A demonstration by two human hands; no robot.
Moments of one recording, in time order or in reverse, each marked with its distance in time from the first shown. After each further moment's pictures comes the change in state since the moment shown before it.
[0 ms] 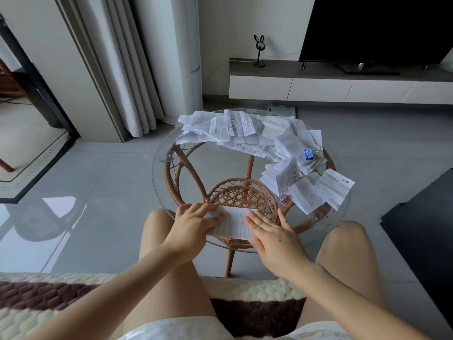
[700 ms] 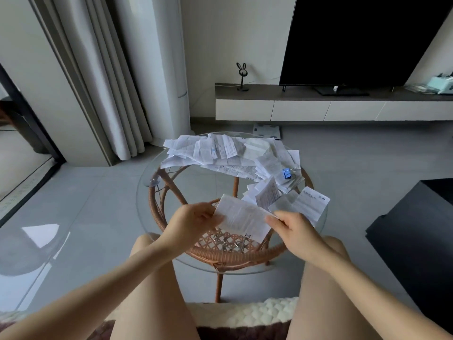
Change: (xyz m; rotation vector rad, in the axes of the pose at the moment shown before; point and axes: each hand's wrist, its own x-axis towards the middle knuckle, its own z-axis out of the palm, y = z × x) left_hand 0.056 0.052 -0.073 -0.647 -0.030 -0.330; right_hand 0.011 0.053 -0.090 0.727 -0.005 0.340
